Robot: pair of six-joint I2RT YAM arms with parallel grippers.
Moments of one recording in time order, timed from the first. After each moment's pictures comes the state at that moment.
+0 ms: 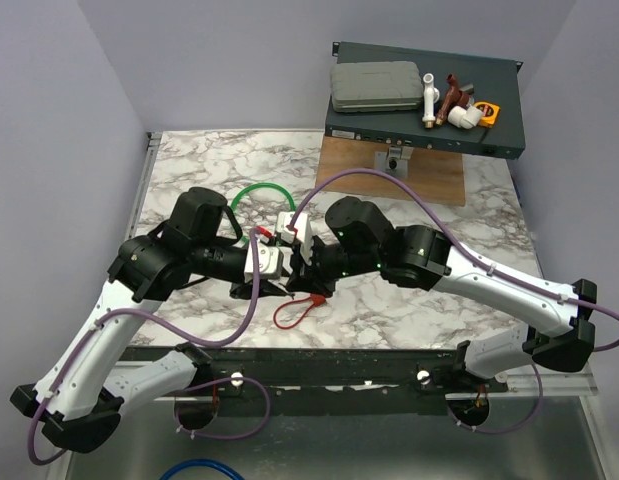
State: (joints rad) left arm -0.62 0.95 1.33 -1.10 0.89 0.74; right arm 1.18 1.40 1.50 -0.64 -0.32 -0.08
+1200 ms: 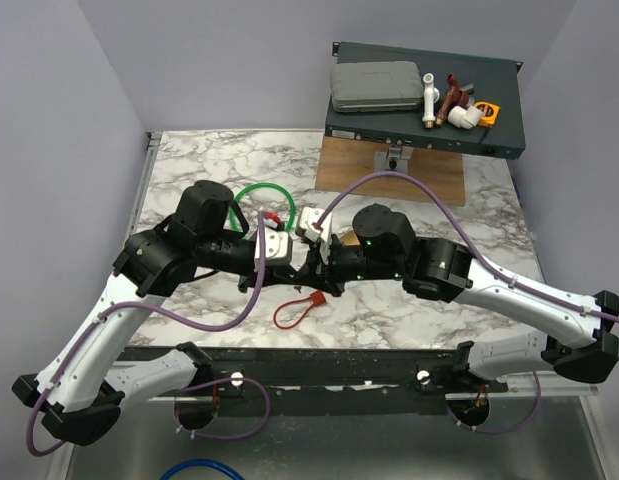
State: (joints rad) left arm -0.65 1.00 1.37 -1.03 0.82 0.59; right arm 1.16 1.26 1.35 -0.47 -0.24 -0.03
